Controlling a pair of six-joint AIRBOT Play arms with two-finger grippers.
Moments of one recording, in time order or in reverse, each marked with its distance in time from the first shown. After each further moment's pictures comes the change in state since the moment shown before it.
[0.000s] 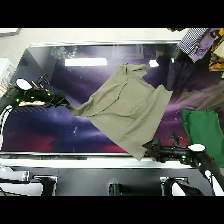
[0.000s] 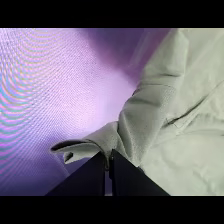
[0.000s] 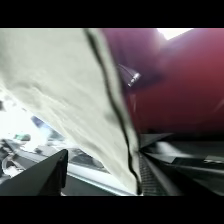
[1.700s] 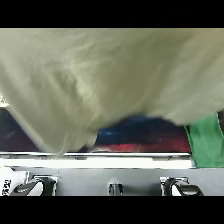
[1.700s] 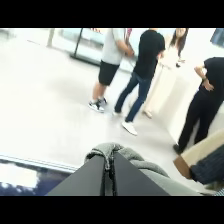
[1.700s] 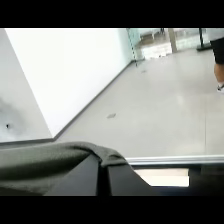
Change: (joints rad) left arm 0.150 0.741 0.611 0.216 0.151 -0.222; right arm 0.206 0.217 1.690 -0.500 -0.049 0.315
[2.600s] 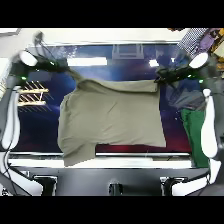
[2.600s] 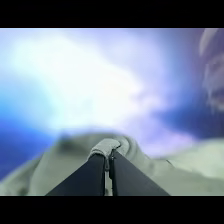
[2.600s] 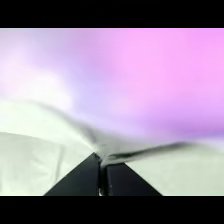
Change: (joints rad) left arm -0.288 -1.020 -0.008 -0.021 0.042 0.145; right arm 0.000 -0.967 -0.139 0.051 0.153 0.147
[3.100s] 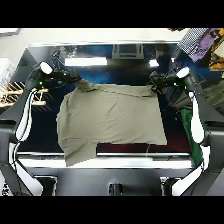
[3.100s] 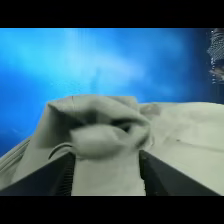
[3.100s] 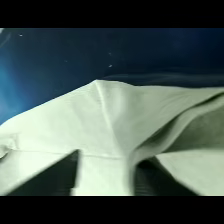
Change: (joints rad) left arm 0.006 -0.131 0.047 -0.047 -0.061 0.001; right arm -0.020 -0.161 0.001 0.155 -0.156 -0.004
